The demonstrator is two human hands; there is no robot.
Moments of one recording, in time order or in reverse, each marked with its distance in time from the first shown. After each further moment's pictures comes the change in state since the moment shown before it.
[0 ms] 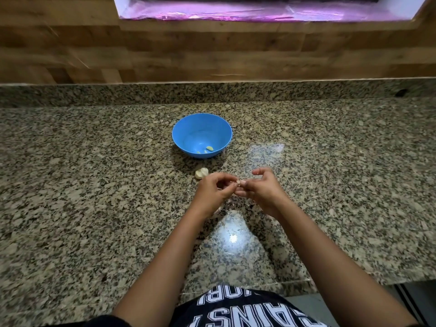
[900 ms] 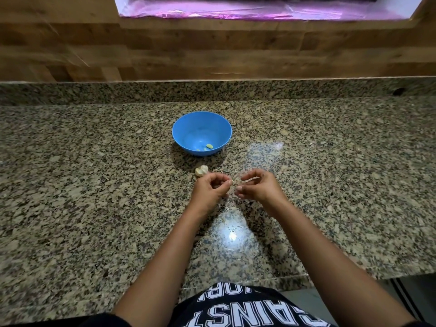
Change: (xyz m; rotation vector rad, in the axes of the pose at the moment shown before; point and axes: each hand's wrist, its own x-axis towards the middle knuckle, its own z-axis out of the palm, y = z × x) left_hand -0.006 -0.010 0.000 -0.205 0.079 -0.120; right_hand 0.001 0.010 -0.005 -0.250 0.063 -0.057
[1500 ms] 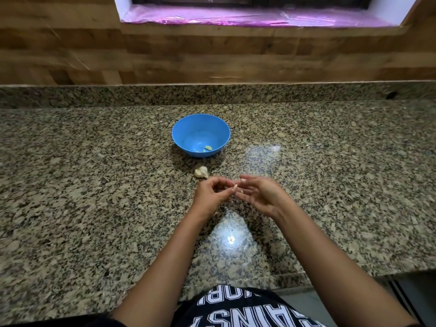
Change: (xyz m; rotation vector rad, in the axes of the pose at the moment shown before) left_hand -0.011 0.004 0.004 -0.068 -0.073 -0.005; right_hand -0.011 -0.009 0.002 0.562 -0.109 0.244
